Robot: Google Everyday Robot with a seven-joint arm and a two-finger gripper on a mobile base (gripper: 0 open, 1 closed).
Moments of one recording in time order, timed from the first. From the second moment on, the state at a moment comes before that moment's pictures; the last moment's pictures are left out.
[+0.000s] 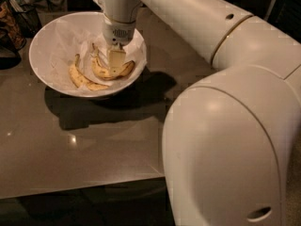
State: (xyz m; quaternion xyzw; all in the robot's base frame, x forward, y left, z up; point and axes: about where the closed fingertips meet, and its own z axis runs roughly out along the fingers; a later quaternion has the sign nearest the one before) arm 0.643 0.096 0.874 -0.76 0.64 0.07 0.12
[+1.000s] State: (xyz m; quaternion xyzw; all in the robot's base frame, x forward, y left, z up) arm 0.643 0.104 0.861 -0.76 0.64 0.09 0.11
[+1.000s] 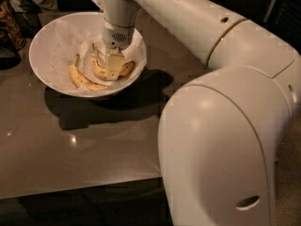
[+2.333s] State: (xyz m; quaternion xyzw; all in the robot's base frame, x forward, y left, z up) arm 0.644 0.109 0.845 -0.76 0.64 0.11 0.10
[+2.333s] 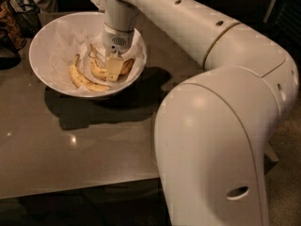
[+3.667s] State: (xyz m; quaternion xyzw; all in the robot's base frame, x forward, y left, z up) arm 0.632 0.113 0.888 -0.78 0.61 0.08 0.14
